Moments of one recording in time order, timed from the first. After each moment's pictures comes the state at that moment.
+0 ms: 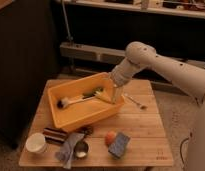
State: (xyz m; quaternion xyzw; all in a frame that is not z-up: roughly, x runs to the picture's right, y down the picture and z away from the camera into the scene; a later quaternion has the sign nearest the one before) arm 0.036 0.000 0.735 -0.27 -0.30 -0.09 0.91
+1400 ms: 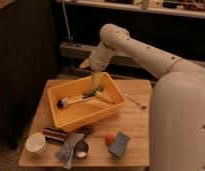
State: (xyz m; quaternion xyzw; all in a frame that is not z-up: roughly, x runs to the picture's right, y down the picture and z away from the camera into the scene) arm -0.081 -0.073 0.738 -0.27 -0.34 -0.15 0.89
